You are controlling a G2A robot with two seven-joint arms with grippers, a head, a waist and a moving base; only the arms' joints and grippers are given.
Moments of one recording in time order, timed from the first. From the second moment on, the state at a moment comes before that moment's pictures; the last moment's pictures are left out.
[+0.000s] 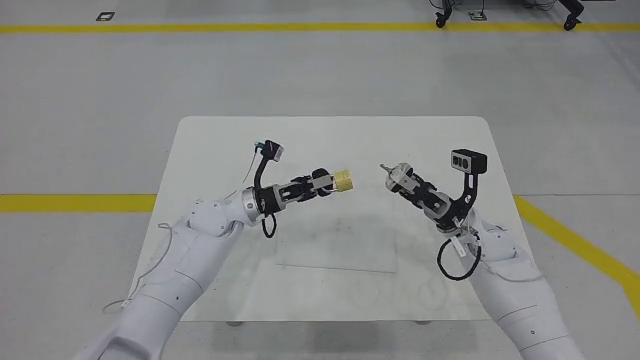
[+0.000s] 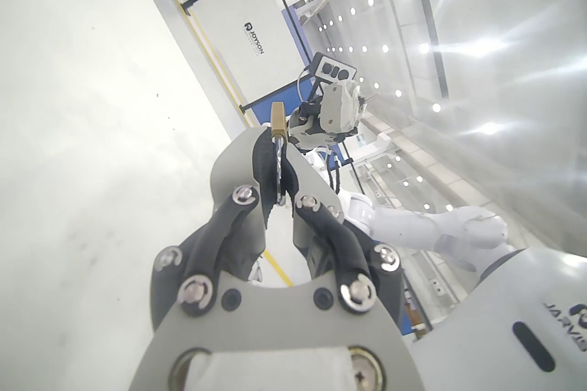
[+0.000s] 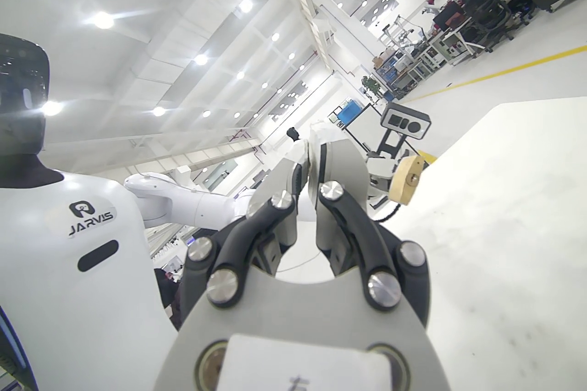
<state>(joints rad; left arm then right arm) 0.73 -1.36 -0.96 -0.89 -0.37 -0.78 -0.89 -1.02 -1.08 1.19 -1.24 0.59 -0.98 0.84</state>
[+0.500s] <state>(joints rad) 0.80 -1.34 -1.02 -0.97 -0.35 -0.85 -0.78 -1.02 -1.07 1.17 -1.25 0.60 -0.92 0.90</state>
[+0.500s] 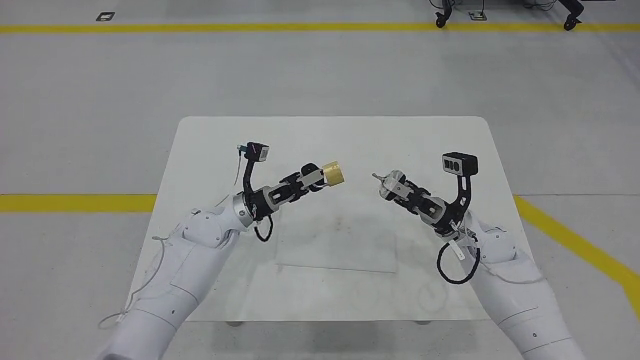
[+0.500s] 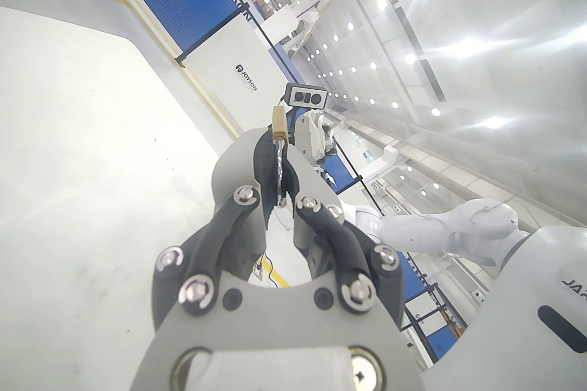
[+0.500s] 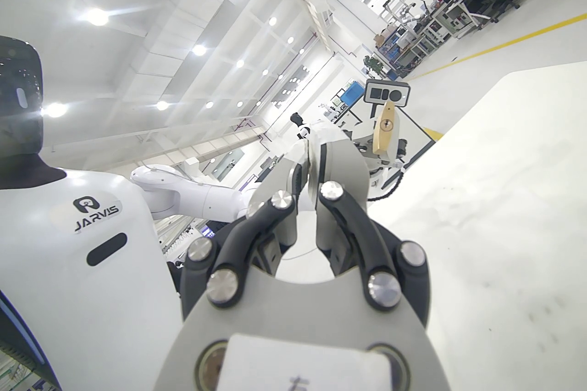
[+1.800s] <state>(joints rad) 0.81 -1.34 -1.02 -0.99 -0.31 -0.84 -0.76 -1.03 -1.07 1.17 -1.27 0.62 -0.91 0.89</state>
